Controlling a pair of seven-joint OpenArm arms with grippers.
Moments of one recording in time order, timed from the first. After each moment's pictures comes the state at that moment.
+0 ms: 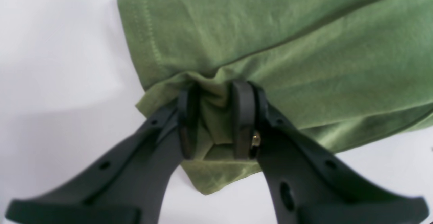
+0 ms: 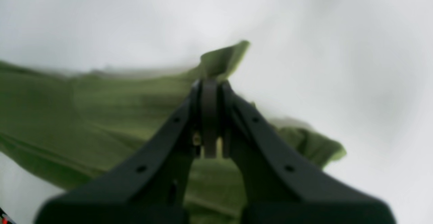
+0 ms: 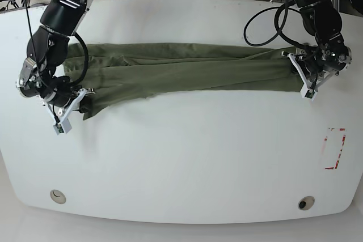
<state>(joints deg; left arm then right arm) -0.2 -10.1 -28.1 89.2 -7.2 -42.8 67.4 12.7 14.8 27.9 82.2 30.3 40.9 -71.5</state>
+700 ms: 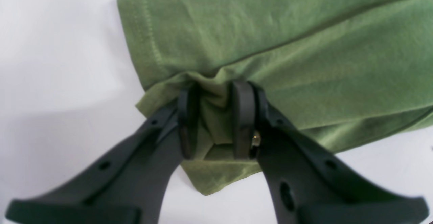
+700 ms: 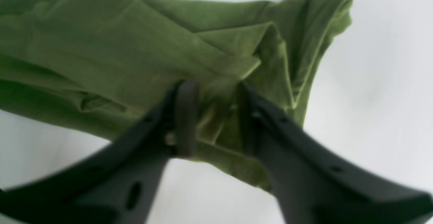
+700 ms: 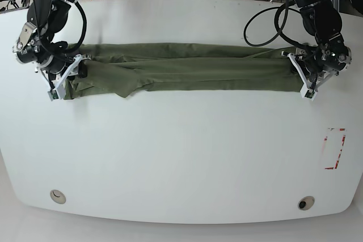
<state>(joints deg) -0.1 -10.2 -28.1 89.1 -7.2 -42.8 67.3 -1.8 12.9 34.4 95.2 30.3 40.9 -75.7</state>
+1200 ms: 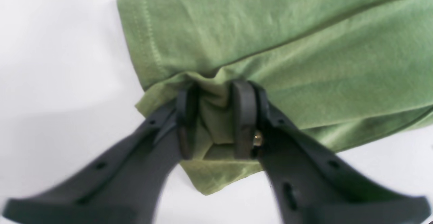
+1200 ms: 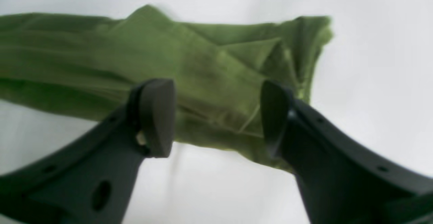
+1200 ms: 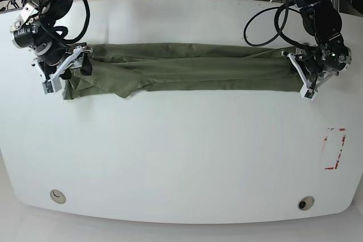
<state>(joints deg) -0.3 -10.1 -28.0 89.5 -7.2 -42.8 67.6 -6.1 7.1 40.7 109.5 37.1 40.9 -79.9</state>
